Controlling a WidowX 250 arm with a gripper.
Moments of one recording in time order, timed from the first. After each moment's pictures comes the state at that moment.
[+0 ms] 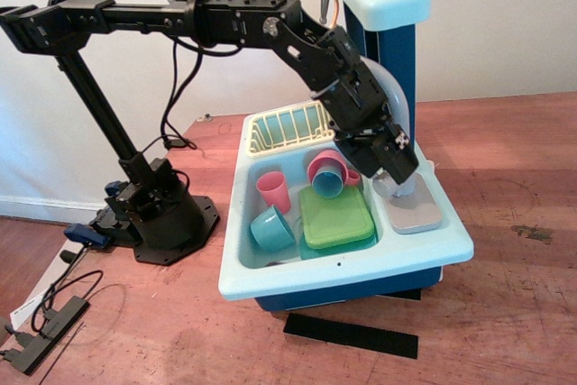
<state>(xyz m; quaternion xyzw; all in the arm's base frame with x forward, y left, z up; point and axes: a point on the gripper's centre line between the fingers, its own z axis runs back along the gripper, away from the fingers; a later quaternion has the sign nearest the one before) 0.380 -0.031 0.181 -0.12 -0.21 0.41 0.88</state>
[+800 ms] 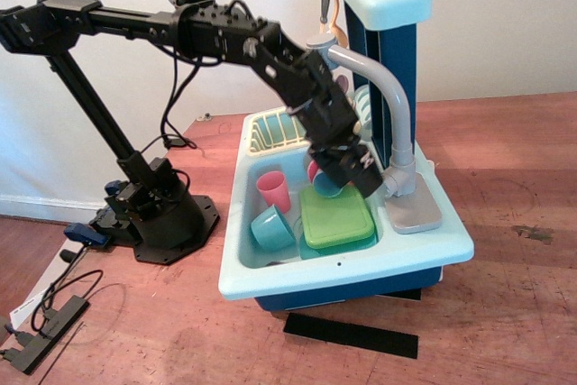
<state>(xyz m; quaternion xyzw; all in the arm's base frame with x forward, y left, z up) 0.342 -0.027 0.157 -0.11 -0.19 0.41 0.89</state>
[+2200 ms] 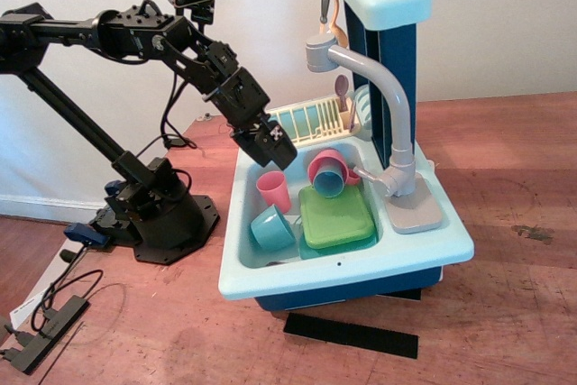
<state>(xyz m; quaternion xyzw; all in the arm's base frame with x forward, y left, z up) 0.252 -0.010 0.181 -0.10 -0.21 0.46 0.86</state>
